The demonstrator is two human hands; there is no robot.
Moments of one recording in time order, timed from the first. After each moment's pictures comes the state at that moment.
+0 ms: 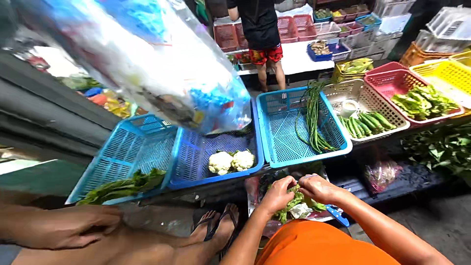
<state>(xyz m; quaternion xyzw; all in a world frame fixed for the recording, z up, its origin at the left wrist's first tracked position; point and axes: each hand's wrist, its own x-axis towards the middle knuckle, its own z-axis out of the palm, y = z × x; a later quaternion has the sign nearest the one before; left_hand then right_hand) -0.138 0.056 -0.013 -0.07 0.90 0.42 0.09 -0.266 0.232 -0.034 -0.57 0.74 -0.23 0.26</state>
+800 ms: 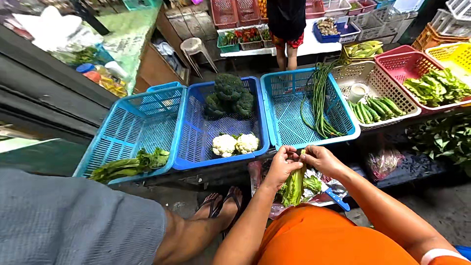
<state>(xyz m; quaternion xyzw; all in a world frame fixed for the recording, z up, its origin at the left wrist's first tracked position) -0.145 0.055 0.006 -0.19 0.63 0.75 -0.03 -0.264 0.206 0.014 -0.33 0.76 -0.45 0.34</state>
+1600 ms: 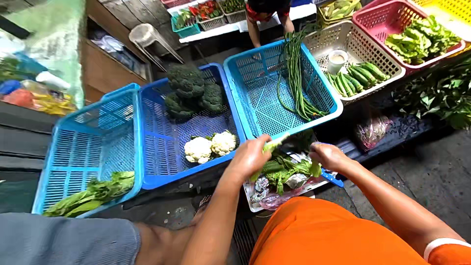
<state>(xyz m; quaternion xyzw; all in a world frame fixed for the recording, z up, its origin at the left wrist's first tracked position) -0.175 0.018 0.051 -0.09 0.96 0.23 0.15 -0.279 0.280 -0.058 -0.37 0.86 -0.26 0.25</state>
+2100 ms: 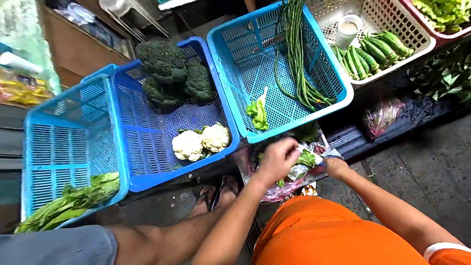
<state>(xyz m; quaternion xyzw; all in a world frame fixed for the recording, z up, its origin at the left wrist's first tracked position) -0.183 0.064 -0.026 0.02 0.92 0.39 0.05 -0.256 0.316 -0.210 -0.17 0.87 -0.10 0.45</state>
